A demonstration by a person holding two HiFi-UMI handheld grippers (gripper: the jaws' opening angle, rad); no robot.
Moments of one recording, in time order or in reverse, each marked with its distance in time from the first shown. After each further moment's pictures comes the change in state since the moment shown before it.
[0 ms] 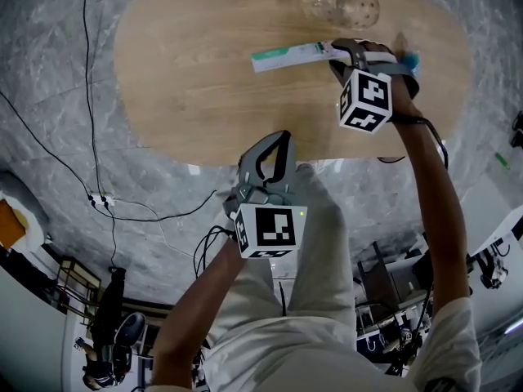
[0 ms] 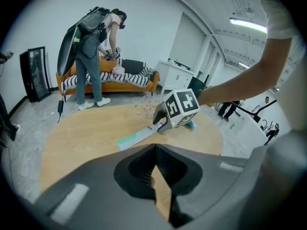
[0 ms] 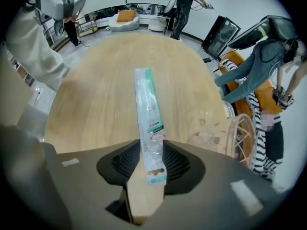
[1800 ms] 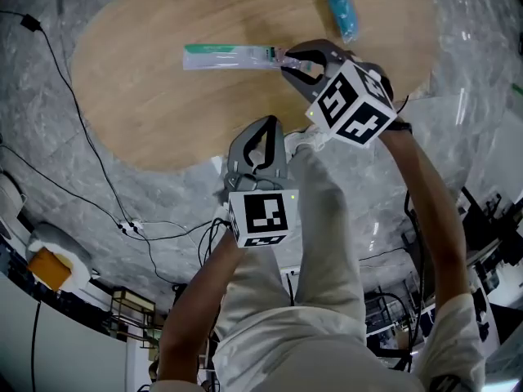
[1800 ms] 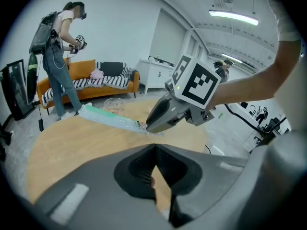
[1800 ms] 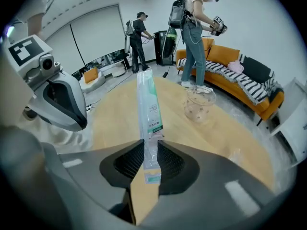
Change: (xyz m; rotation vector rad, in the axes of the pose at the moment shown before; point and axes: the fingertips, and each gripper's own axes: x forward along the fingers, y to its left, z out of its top) left arm 0.024 -0.123 0.008 0.163 0.014 -0.095; right arm -0.122 0.070 -0.035 0.663 -0.381 0.084
